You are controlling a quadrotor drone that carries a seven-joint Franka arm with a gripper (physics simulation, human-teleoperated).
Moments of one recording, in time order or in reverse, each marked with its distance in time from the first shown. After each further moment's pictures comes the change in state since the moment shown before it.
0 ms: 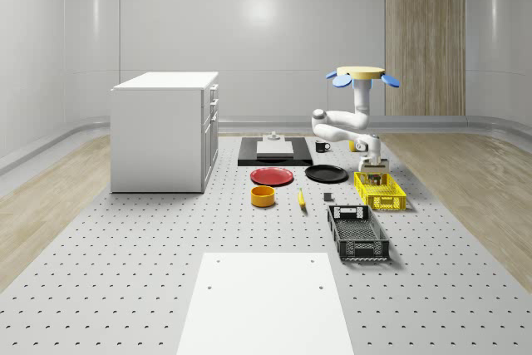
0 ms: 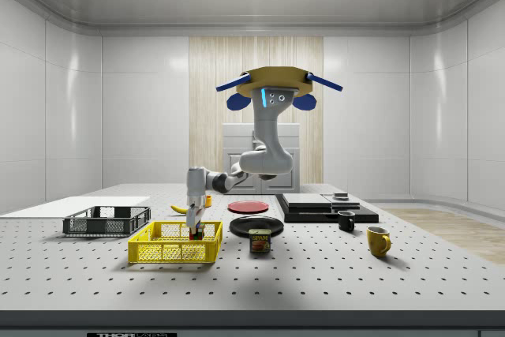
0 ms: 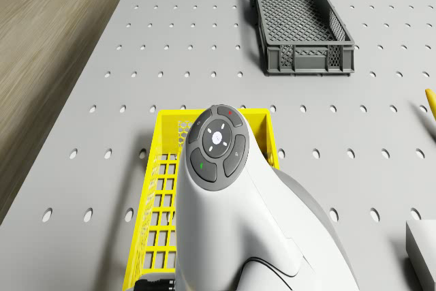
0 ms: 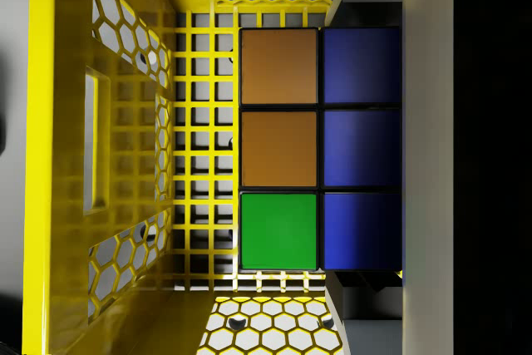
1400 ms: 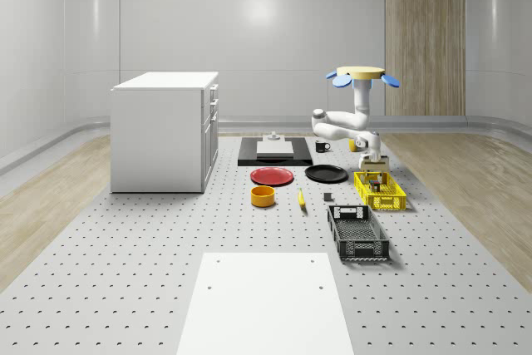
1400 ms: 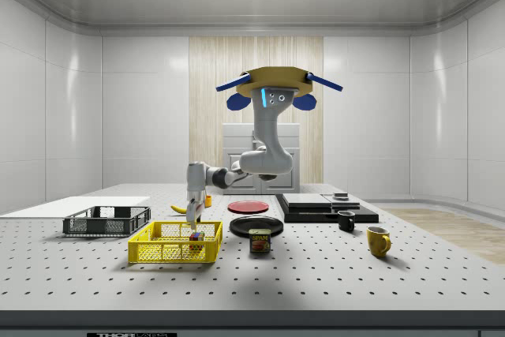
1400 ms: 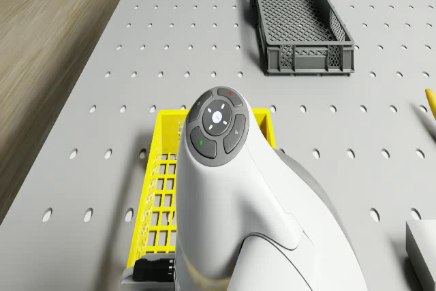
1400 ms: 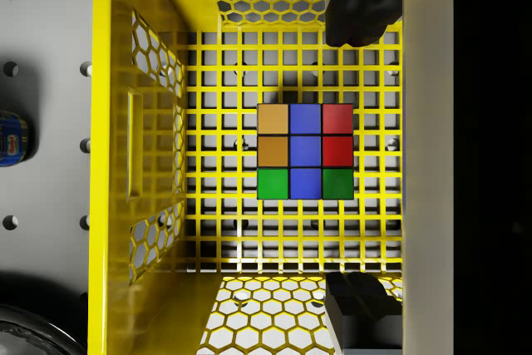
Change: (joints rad) arm 0.027 0.021 0.097 -0.030 0.082 -0.061 -0.007
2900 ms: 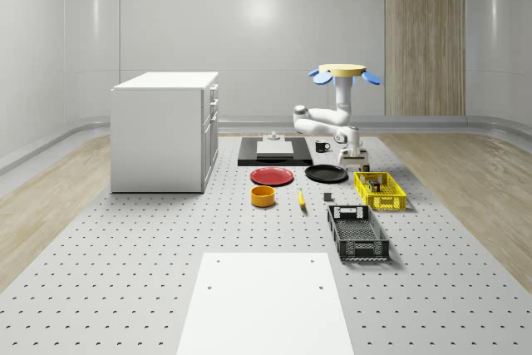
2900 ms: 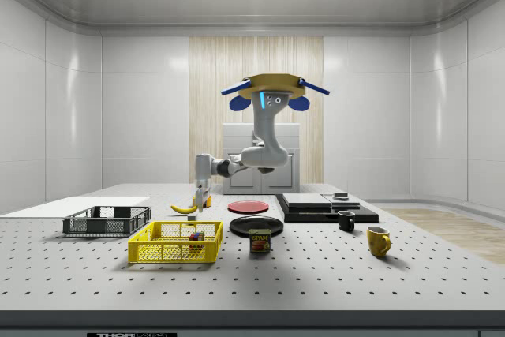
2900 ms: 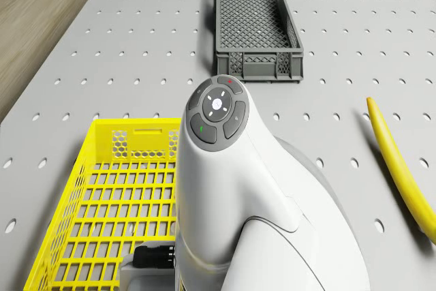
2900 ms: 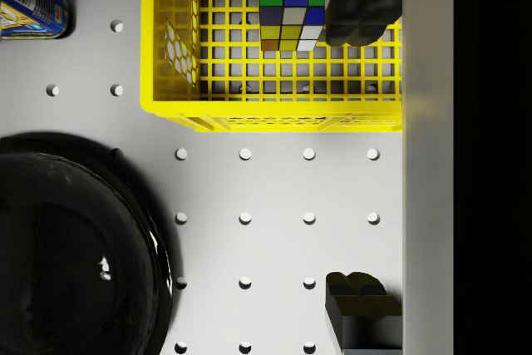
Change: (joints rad) arm 0.002 -0.013 0.037 -0.007 0.039 -0.002 0.002
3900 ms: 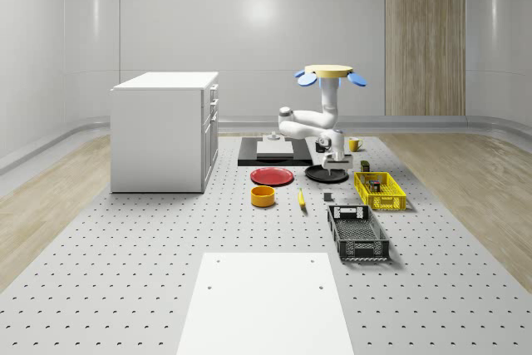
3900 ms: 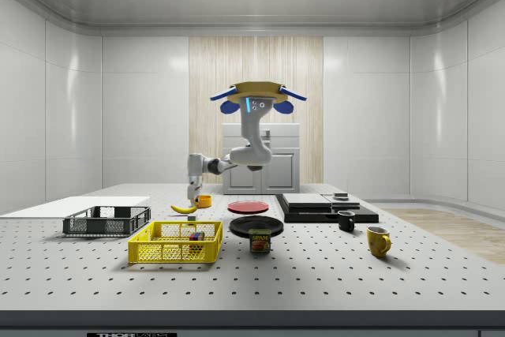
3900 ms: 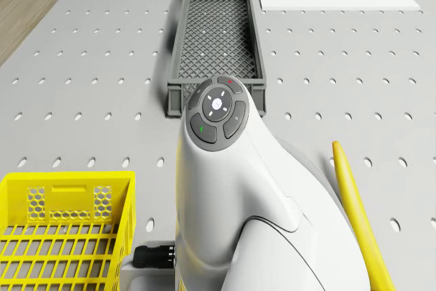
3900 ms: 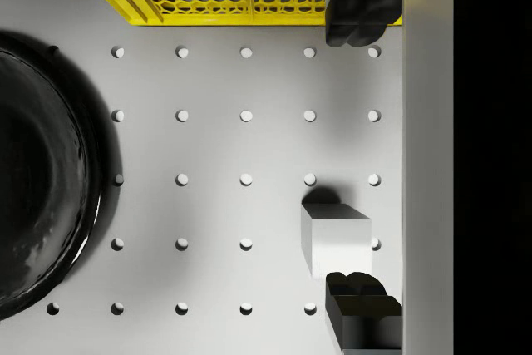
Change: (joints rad) arm -0.001 -0.006 0.001 0.000 0.002 0.005 0.001
